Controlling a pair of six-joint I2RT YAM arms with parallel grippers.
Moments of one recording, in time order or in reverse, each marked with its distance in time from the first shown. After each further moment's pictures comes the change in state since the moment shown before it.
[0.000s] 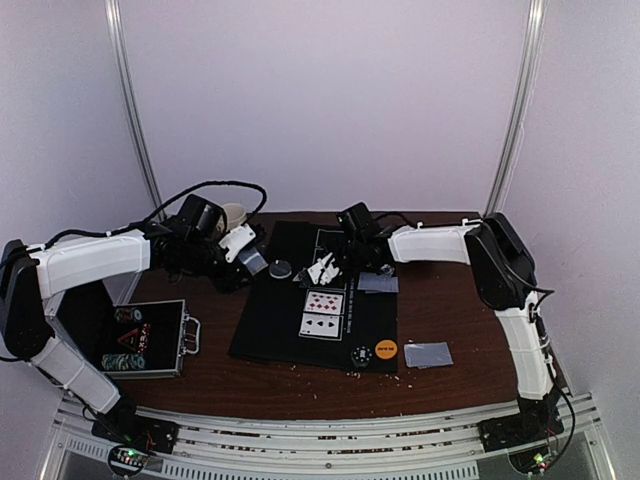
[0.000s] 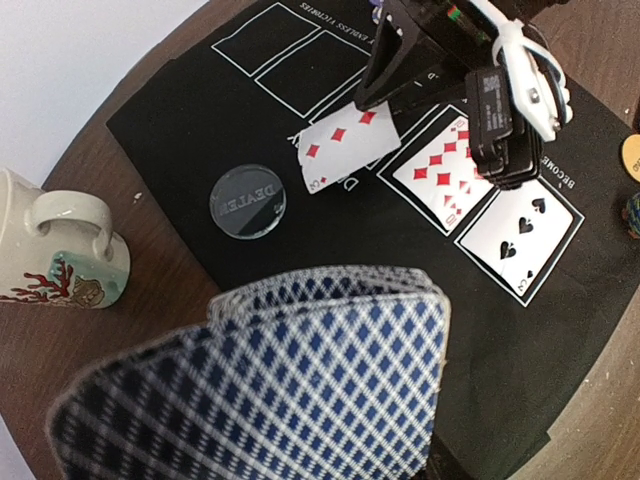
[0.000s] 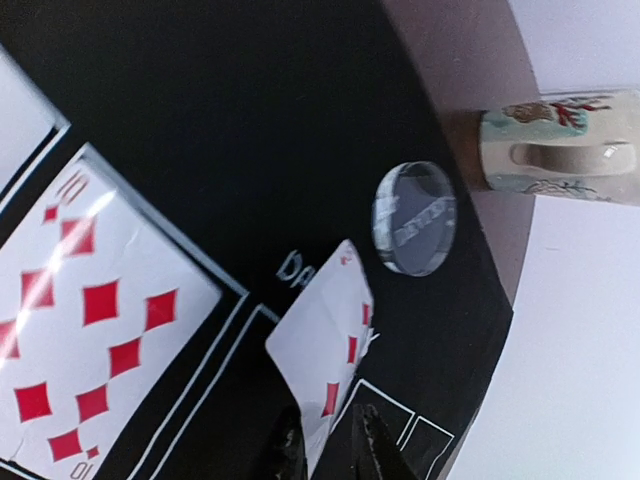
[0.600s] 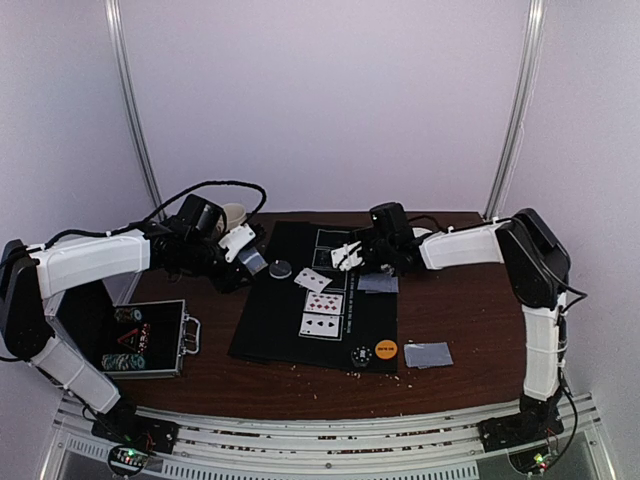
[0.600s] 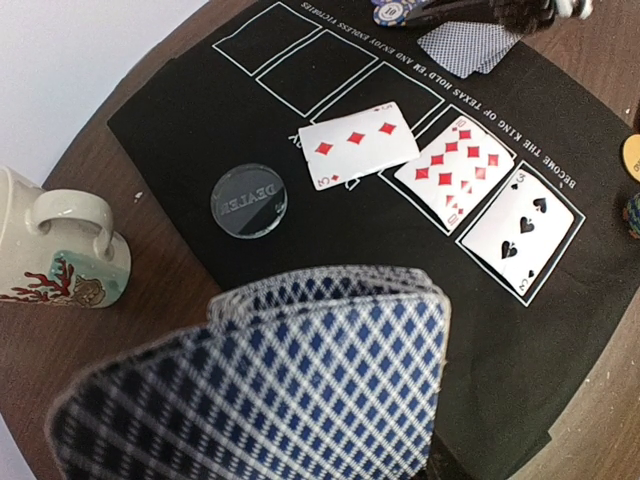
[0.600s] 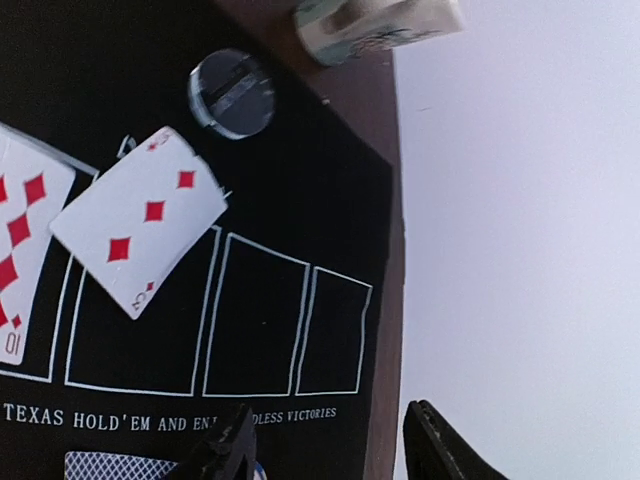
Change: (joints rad) left arm 0.003 0.000 0.000 0.000 0.000 0.000; right arm -0.058 -0.216 -0.356 0.358 0.152 0.174
